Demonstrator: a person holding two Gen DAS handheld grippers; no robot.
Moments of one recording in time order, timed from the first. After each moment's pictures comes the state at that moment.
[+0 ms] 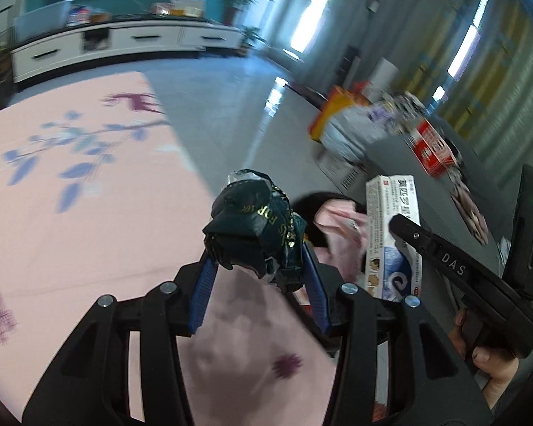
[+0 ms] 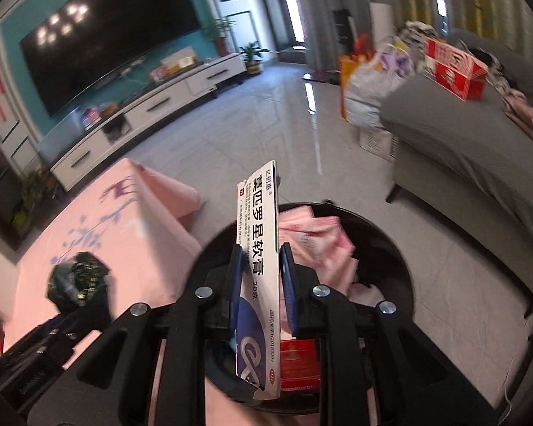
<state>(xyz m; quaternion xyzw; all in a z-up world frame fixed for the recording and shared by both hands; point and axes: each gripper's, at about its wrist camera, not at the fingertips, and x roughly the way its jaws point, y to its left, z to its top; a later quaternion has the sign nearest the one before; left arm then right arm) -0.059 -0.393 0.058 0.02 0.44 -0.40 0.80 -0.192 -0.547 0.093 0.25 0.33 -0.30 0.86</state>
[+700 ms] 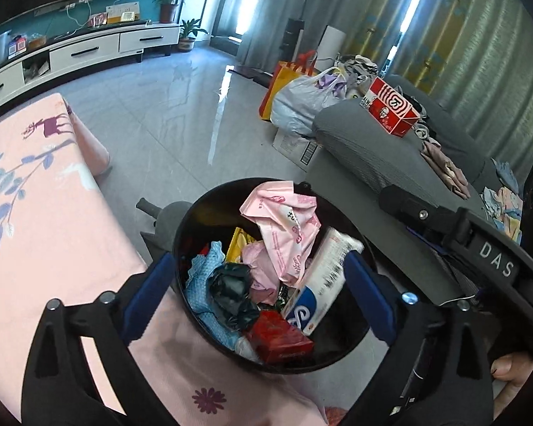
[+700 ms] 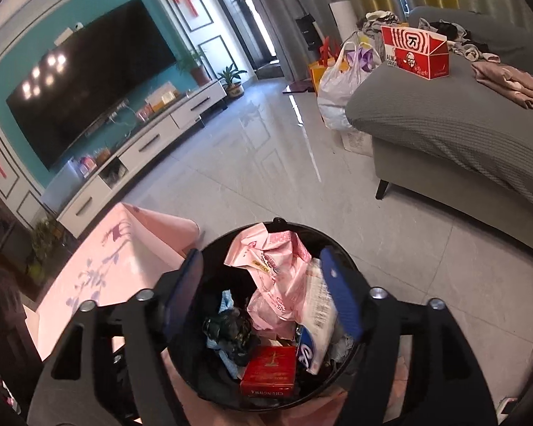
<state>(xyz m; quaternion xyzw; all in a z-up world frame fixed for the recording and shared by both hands) -0.095 -0.464 0.057 0.08 0.41 -0.48 0.77 -0.250 -0.574 0.103 0.31 0.26 -0.32 0.86</state>
